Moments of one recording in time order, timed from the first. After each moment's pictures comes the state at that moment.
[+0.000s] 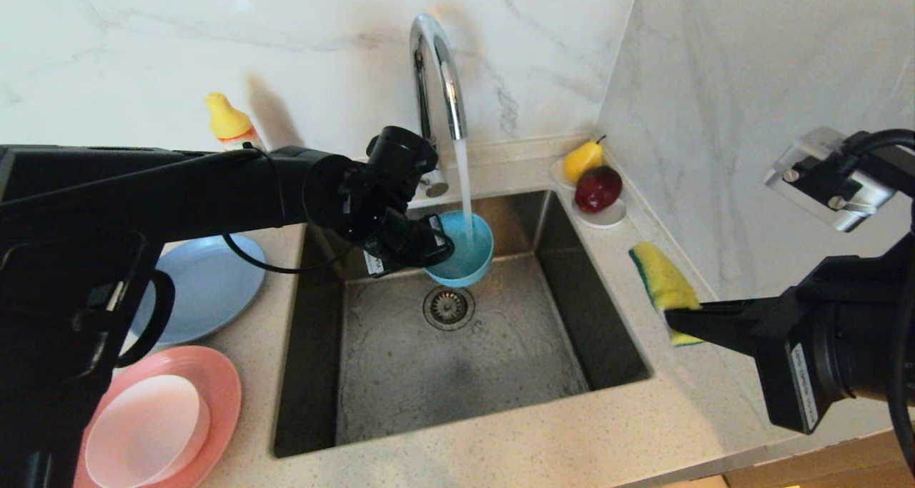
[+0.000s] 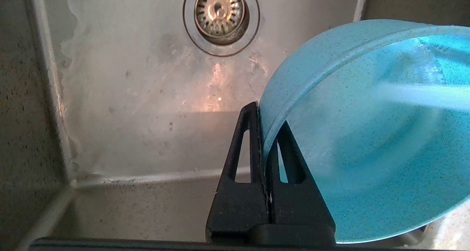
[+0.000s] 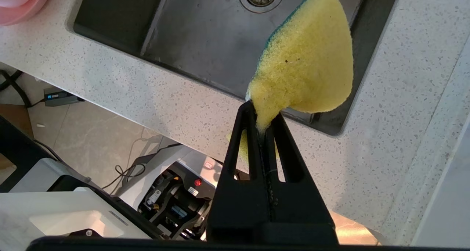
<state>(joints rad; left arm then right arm) -0.51 2.18 -1.91 0.49 0.18 -0.66 0.86 1.29 -1.17 0.37 -0.29 0.15</state>
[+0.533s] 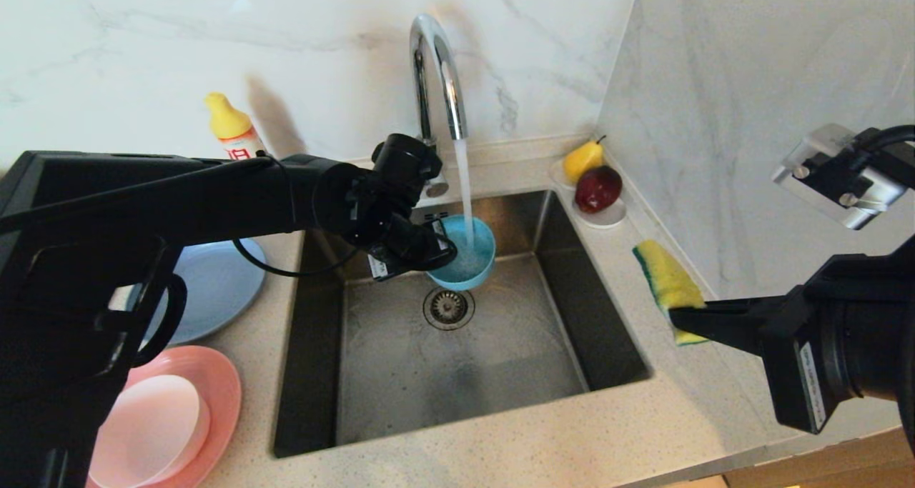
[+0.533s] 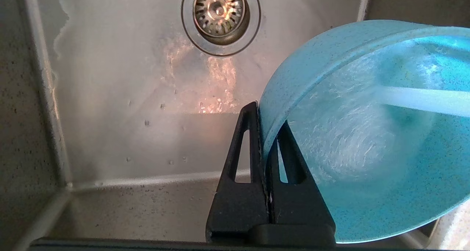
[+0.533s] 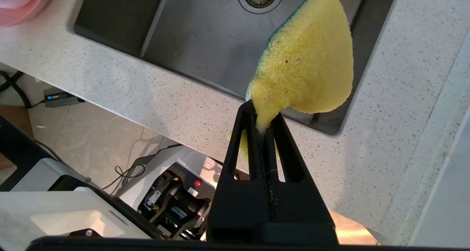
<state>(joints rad) -0.51 2.20 -1.92 0.48 0.18 -0.67 0.86 1.28 -1.17 0.37 -0.29 0.14</state>
